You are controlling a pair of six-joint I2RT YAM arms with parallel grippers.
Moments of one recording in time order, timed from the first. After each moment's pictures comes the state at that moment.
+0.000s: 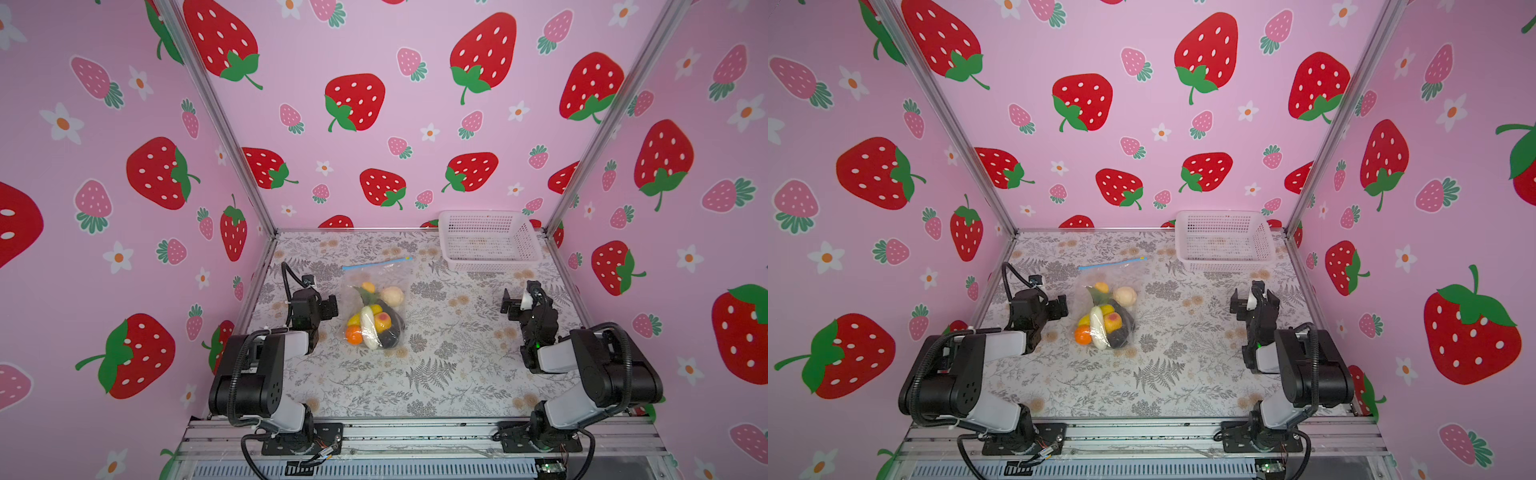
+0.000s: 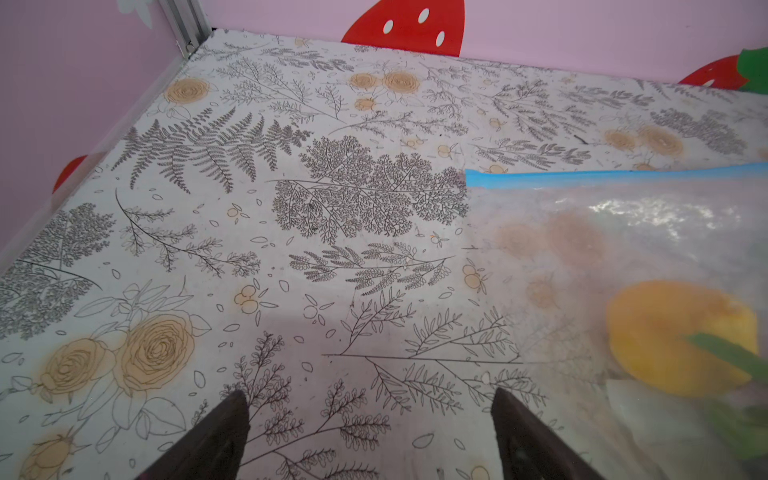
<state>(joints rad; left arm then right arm) 0.02 1.54 0.47 0.53 -0.07 -0.07 0.10 1.57 0.26 1.15 0.14 -0.09</state>
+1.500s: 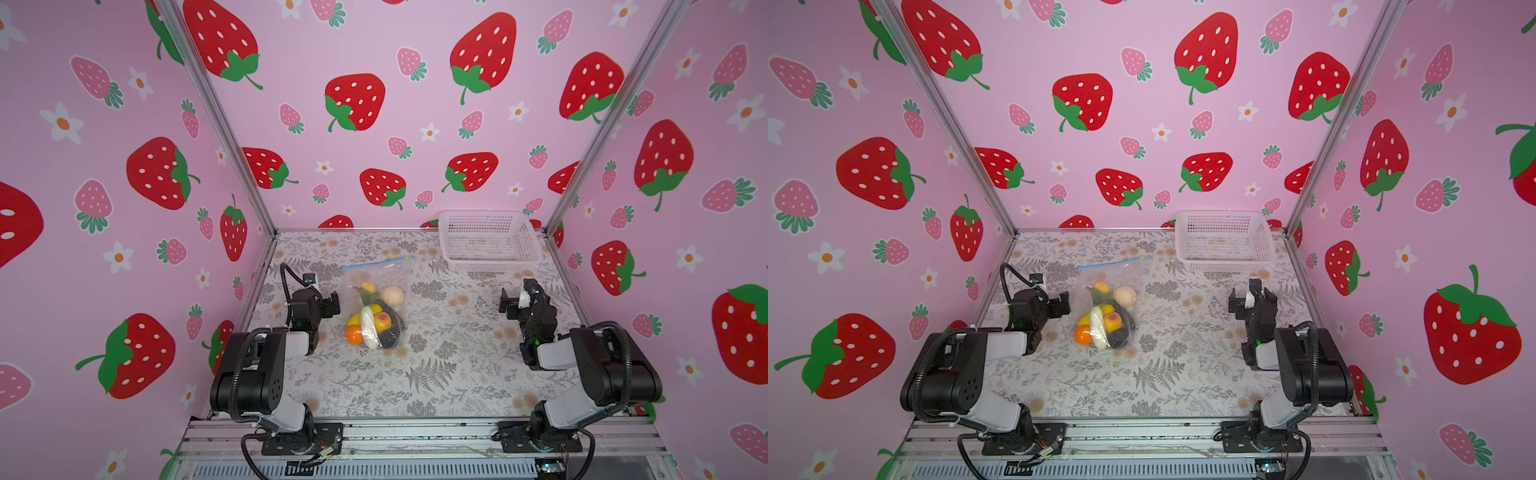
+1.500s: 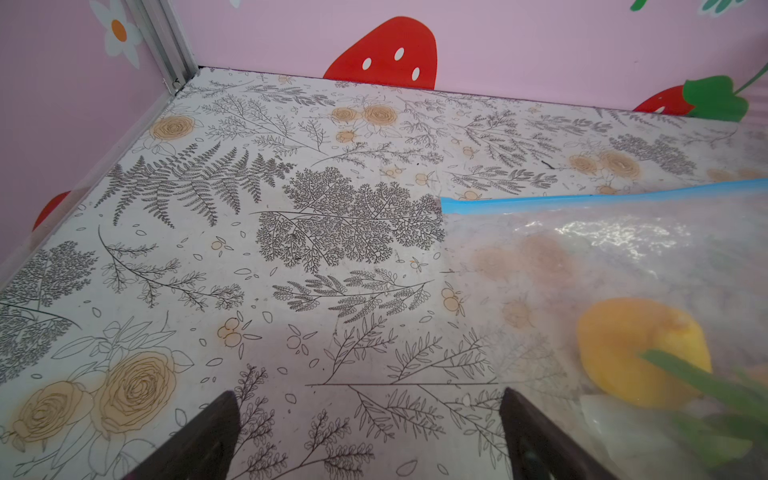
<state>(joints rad) 0.02 1.55 0.47 0.61 -0.03 -0.05 0.11 1.58 0.29 1.10 0.10 -0.12</state>
